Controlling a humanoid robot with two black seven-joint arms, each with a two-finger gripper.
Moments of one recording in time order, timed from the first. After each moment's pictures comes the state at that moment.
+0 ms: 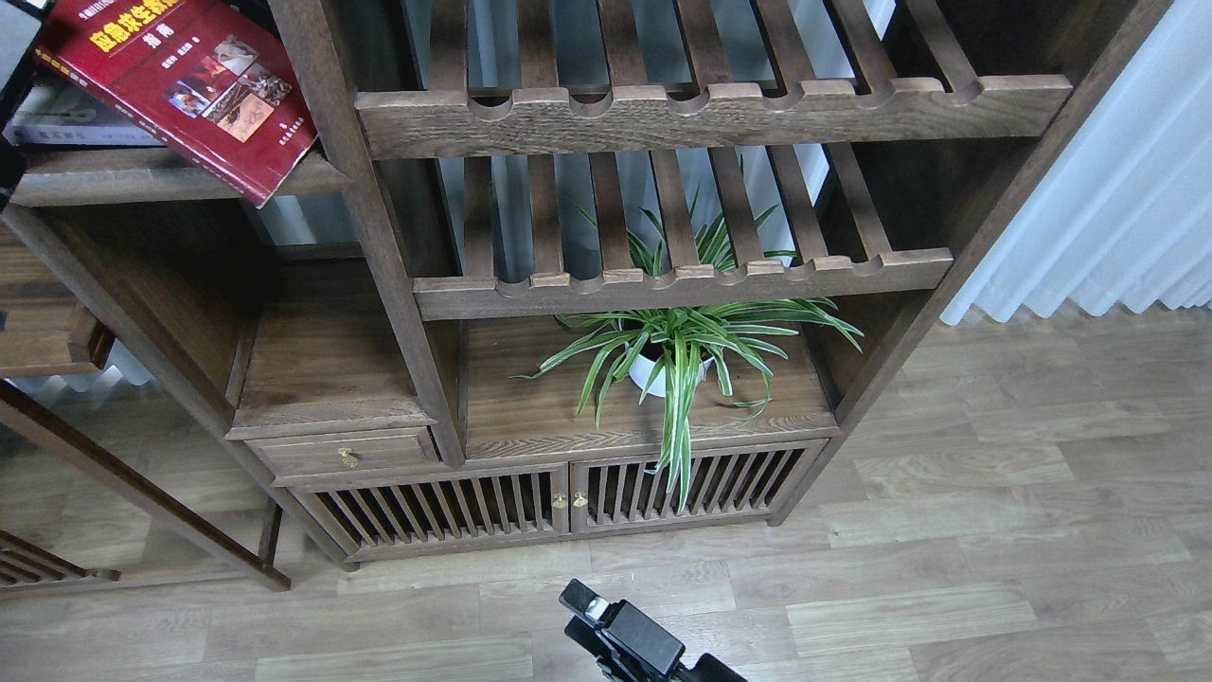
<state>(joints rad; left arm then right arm) -0.42 0.60 -1.33 -1.18 -0.10 -0.49 0.07 -0.32 0.01 0.90 1.27 0.02 0.58 -0.28</state>
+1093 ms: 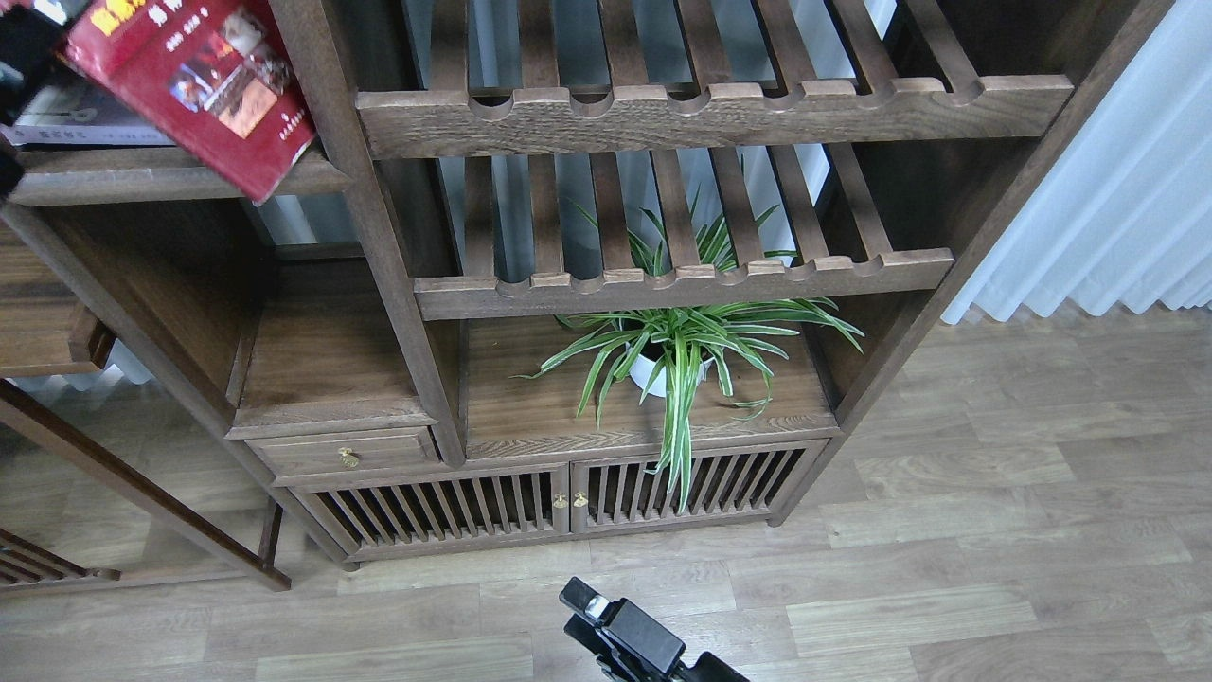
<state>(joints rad) -0.61 0.66 -1.43 -1.16 -0.05 -0.49 0.25 -0.32 0.01 0.90 1.28 0.02 0.58 -0.28</state>
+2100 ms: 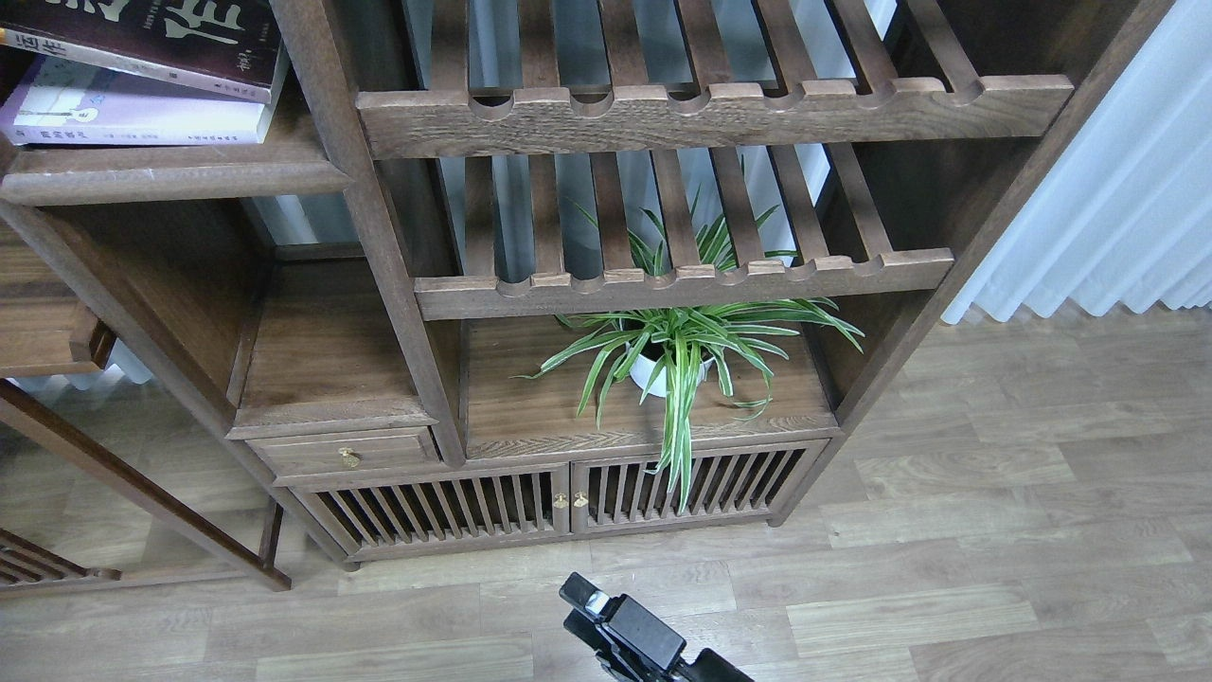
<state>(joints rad) -1.13 0.64 -1.16 -0.81 0.25 -0.49 0.27 -0.32 0.01 0.91 1.29 0.02 0.58 -0.27</state>
